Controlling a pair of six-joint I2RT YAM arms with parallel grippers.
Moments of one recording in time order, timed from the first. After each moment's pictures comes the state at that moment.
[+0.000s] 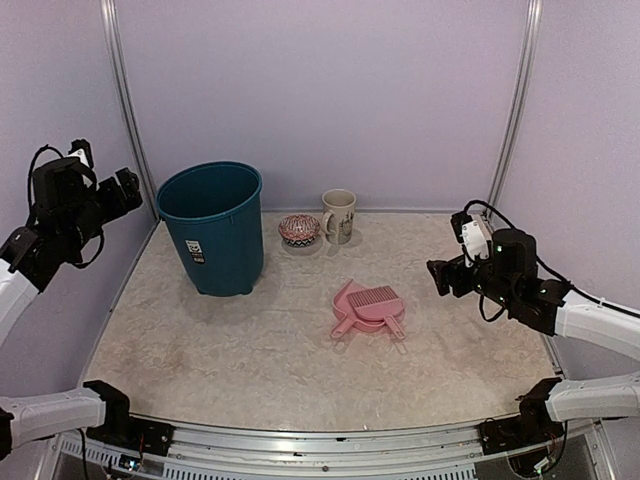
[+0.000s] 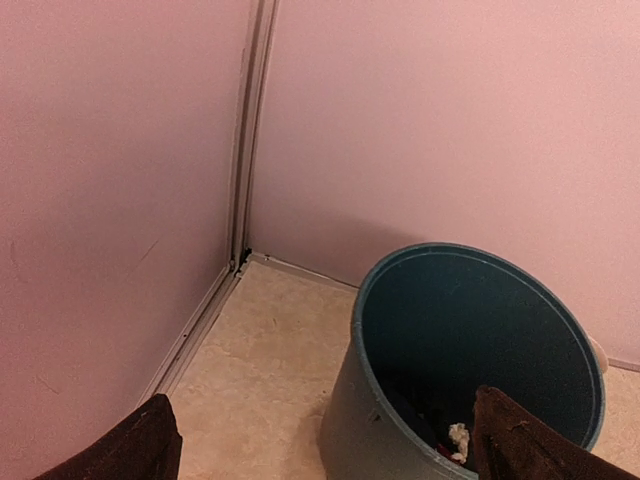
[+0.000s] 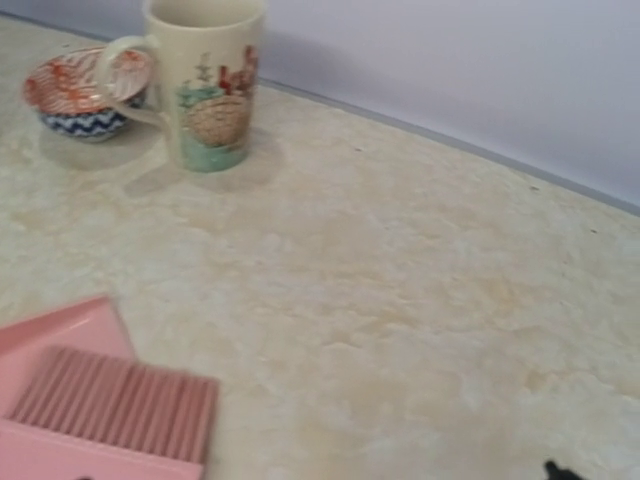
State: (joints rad) left arm -0.31 0.88 1.09 -0.41 -0.48 -0.32; right arm 0.55 1.00 0.58 0.07 0.20 -0.05
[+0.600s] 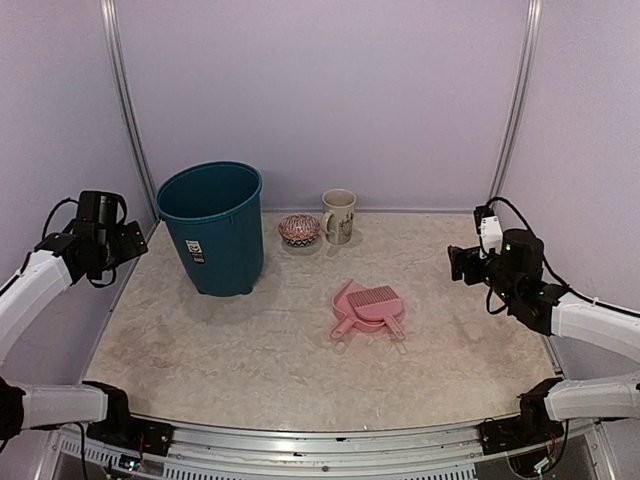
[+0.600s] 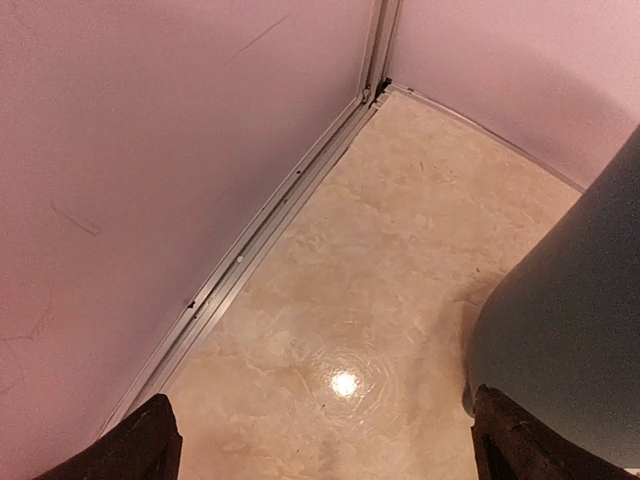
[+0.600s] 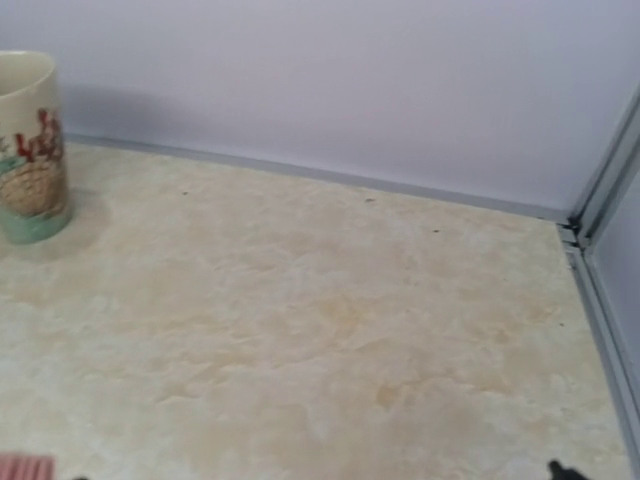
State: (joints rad) left arm -0.12 1.05 0.93 -0.56 -0.48 -0.46; right arm 0.41 1.04 0.53 0.25 0.31 -0.04
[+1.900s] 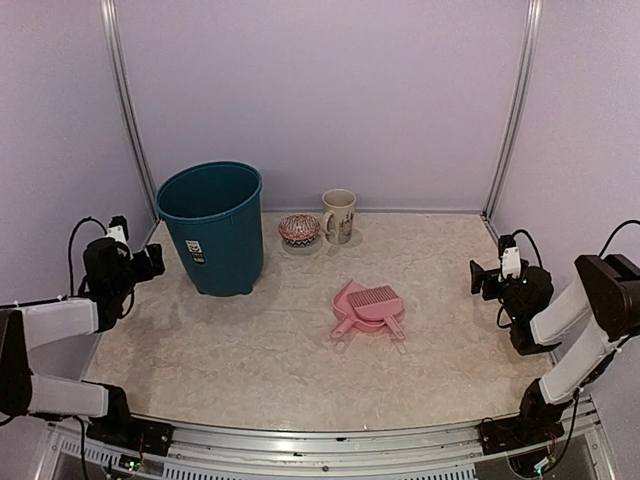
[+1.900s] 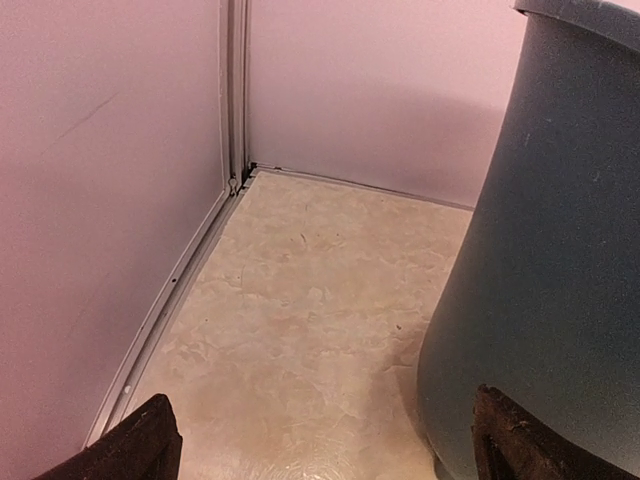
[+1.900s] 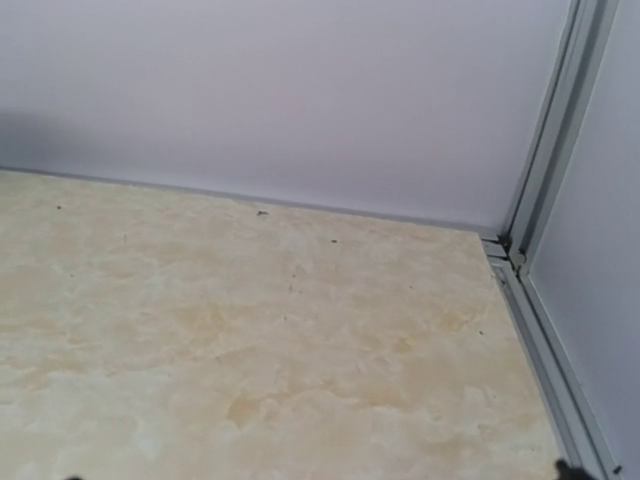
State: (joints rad) left arm 0.02 1.15 0.42 0.48 -0.13 -0.14; right arm 0.00 1.57 0.23 1.28 -0.06 -0.13
